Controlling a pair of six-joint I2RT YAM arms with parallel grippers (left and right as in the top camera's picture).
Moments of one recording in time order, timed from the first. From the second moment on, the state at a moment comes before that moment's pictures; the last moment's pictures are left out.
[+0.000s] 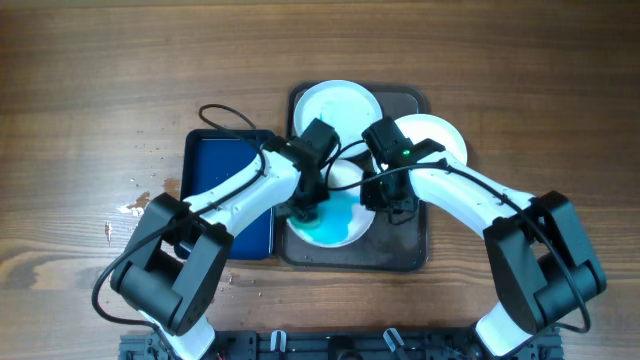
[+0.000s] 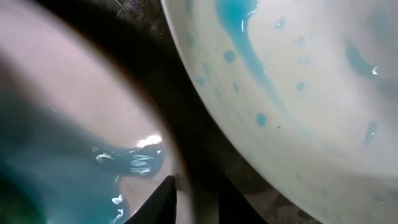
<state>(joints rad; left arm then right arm) -0.60 1.83 1.13 -0.77 0.01 -0.92 0.49 1.79 1.02 -0.68 -0.14 0.58</state>
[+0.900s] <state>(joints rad) -0.58 1.52 1.13 -0.91 0.08 -0.82 0.49 1.79 1.02 -0.66 -0.14 0.55</state>
